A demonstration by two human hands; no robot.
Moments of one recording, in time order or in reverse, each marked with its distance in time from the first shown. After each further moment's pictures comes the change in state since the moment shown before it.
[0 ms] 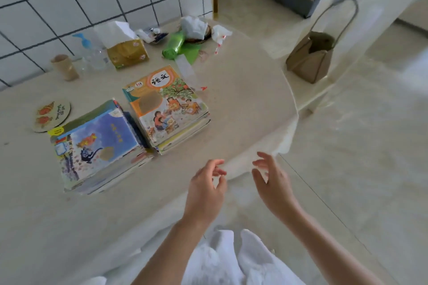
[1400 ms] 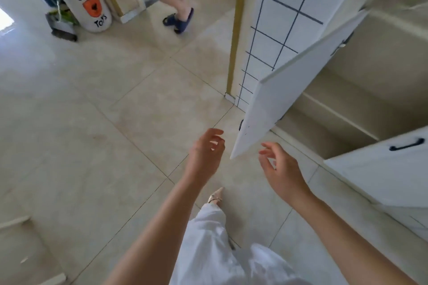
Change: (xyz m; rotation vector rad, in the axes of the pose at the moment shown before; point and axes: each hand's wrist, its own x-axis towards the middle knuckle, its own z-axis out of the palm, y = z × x) left_hand -0.428 0.306 0.613 0.286 -1.599 0.786; right_hand -0.531 0.329 -0.367 0.355 1.266 1.233
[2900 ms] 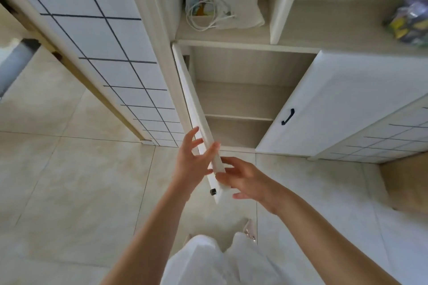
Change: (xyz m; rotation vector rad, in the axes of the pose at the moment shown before) left_hand 0.063 0.178 0.229 -0.142 -0.555 -0.009; right_hand 0.024 0.082 -0.187 0.687 -0.027 0.436
